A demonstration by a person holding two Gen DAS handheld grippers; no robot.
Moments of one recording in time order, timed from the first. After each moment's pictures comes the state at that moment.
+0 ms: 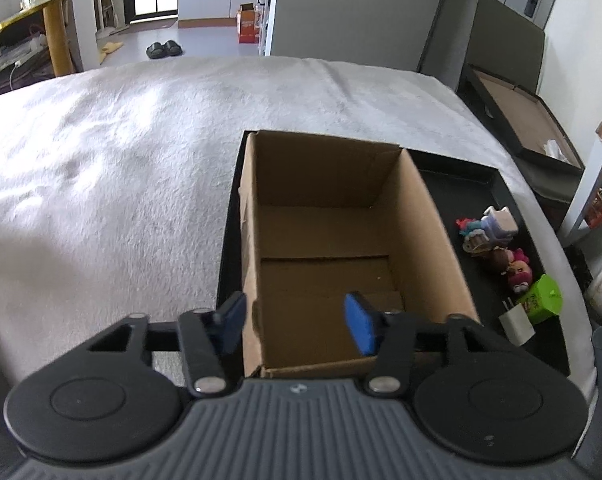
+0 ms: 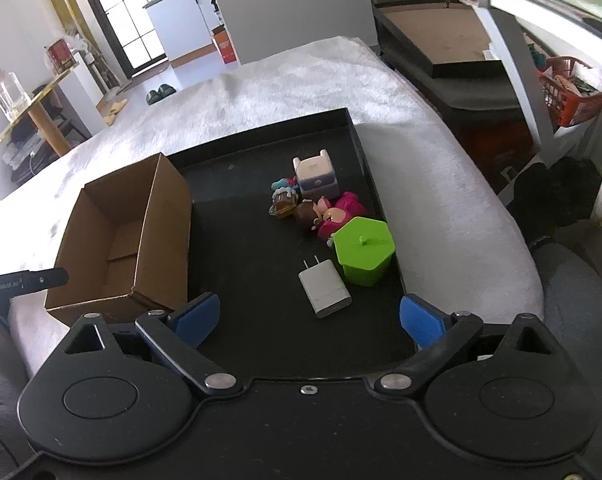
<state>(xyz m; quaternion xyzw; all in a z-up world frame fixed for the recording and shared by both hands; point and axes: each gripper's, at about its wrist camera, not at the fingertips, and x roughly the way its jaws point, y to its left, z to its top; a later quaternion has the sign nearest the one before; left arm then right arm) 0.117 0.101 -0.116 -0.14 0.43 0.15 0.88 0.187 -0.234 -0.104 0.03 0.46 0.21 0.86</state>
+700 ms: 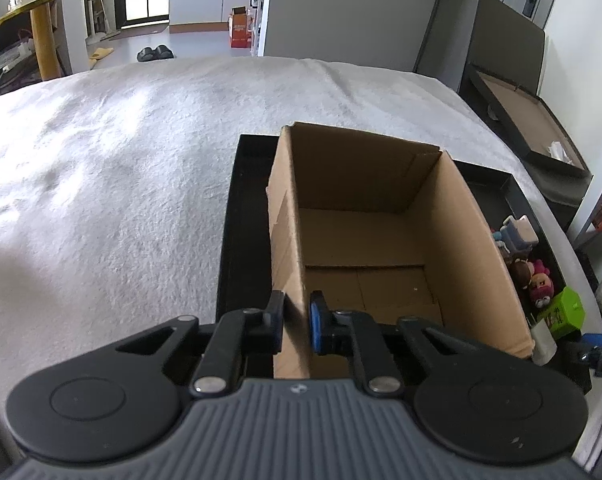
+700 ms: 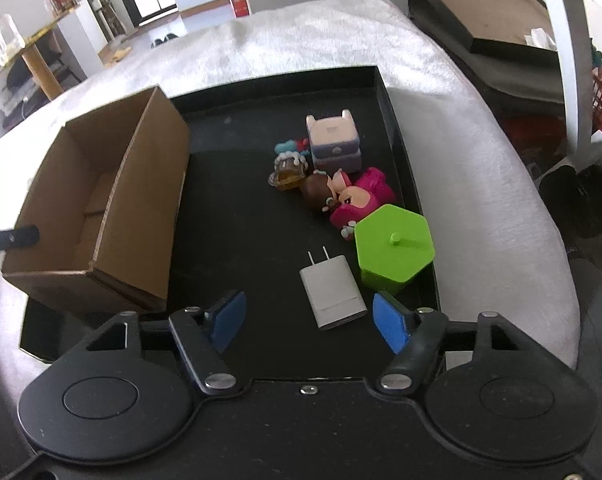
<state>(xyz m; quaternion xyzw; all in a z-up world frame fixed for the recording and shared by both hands) 0.148 0.121 -0.142 -0.14 0.42 0.13 0.89 0.224 -0.195 -0.150 -0.04 0.50 0.22 0.84</state>
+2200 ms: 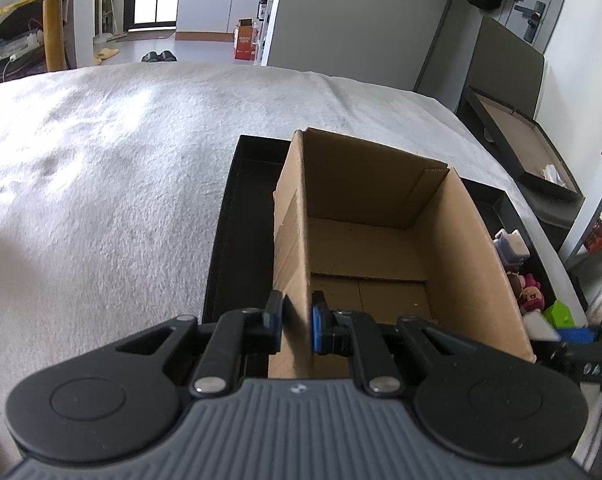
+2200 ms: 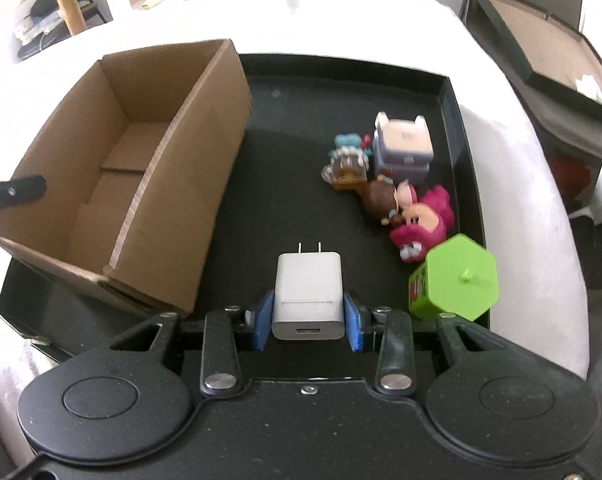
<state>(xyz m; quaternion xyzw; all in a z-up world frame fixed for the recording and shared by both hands) 0.133 0.118 -0.153 -0.16 0.38 0.13 0.90 0.222 -0.137 -0.151 -0.14 0.49 0.25 0.82</state>
